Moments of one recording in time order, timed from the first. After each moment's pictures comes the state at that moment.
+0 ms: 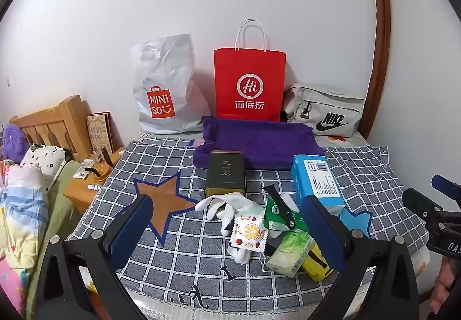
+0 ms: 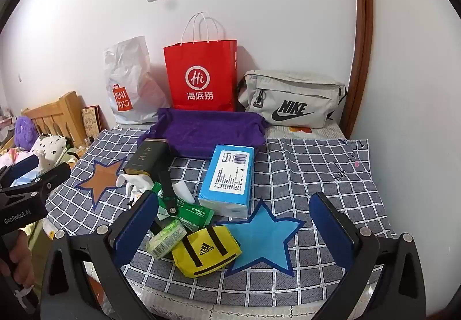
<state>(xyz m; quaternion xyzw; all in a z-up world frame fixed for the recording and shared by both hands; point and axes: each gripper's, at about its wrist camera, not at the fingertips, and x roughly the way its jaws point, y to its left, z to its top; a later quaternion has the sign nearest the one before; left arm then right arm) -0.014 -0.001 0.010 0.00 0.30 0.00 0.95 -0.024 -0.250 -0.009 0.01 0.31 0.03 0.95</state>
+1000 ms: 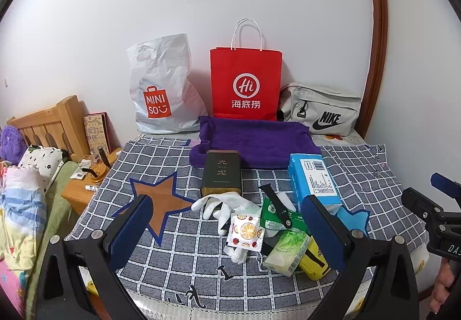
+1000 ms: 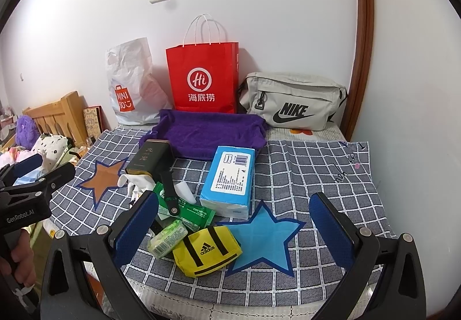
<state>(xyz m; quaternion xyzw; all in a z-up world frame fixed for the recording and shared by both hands) -0.014 -0.003 0.011 0.00 0.30 0.00 0.95 -0.026 -0.252 -0.003 0.01 0.30 0.04 0.95</state>
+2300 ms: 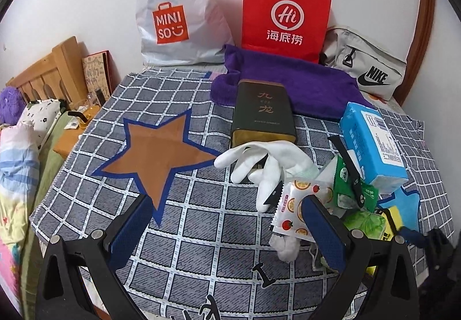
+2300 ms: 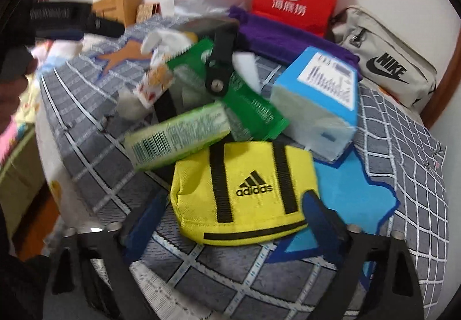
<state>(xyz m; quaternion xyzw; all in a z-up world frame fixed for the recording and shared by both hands) 0.068 0.037 -0.104 -0.03 0.42 0.03 0.91 0.023 -0.184 -0.189 -0.15 0.42 0.18 0.88</state>
